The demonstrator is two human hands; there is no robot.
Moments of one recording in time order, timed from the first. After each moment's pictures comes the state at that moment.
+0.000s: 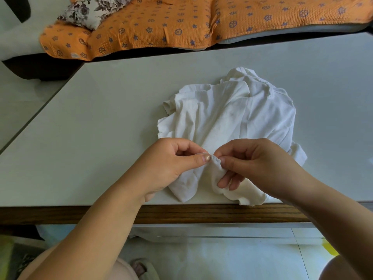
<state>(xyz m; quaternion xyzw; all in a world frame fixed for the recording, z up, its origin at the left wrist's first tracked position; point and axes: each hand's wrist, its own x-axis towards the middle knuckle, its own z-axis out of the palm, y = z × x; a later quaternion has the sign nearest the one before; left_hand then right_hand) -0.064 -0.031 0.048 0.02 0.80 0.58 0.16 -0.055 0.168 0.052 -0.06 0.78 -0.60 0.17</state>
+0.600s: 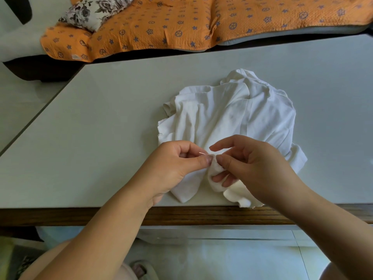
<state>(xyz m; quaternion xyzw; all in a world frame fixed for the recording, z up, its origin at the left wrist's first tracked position) -0.065 -0.022 0.039 -0.03 0.76 0.63 0.15 -0.049 0.158 0.046 -0.07 0.80 -0.59 0.09</state>
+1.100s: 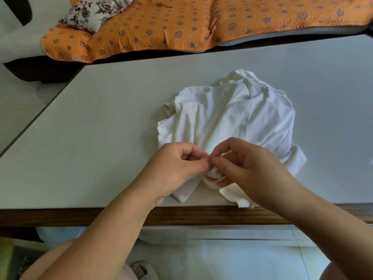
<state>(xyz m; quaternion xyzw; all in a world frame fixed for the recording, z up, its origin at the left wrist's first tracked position) -0.064 -0.020 0.037 -0.02 0.78 0.61 0.15 -0.047 0.156 0.046 -0.09 0.81 -0.56 0.11</state>
